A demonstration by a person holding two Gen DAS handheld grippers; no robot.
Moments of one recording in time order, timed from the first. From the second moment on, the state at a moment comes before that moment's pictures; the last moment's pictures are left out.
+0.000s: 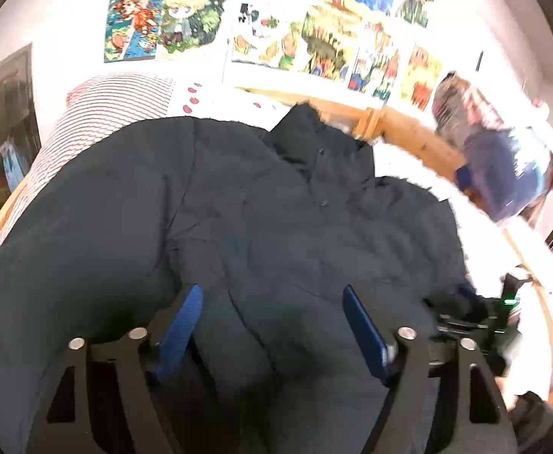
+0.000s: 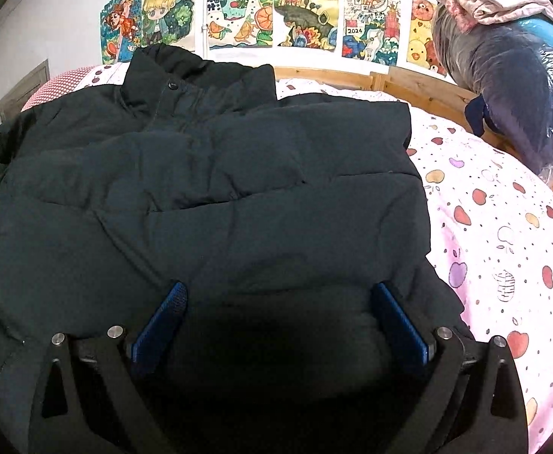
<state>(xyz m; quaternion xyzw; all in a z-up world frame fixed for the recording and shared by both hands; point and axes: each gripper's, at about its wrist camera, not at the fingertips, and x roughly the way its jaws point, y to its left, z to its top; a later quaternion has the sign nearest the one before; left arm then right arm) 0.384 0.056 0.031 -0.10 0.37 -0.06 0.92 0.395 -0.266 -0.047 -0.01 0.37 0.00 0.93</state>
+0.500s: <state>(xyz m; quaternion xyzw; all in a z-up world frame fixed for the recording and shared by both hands) 0.190 0.160 -0.002 -0.32 0.32 0.01 0.89 0.332 -0.218 0.042 -0.03 0.34 0.06 0.94</state>
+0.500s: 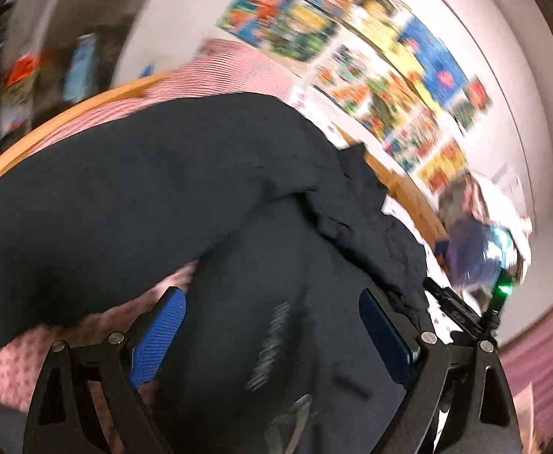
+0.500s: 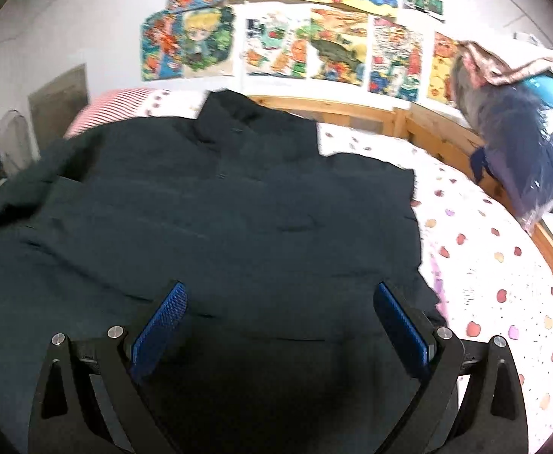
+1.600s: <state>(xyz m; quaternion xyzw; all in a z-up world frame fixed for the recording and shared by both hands) 0.181 0.224 -0.076 -0.51 0.14 0.11 0.84 0.405 -0.058 -0.036 -0.03 0.38 0.12 0.92</state>
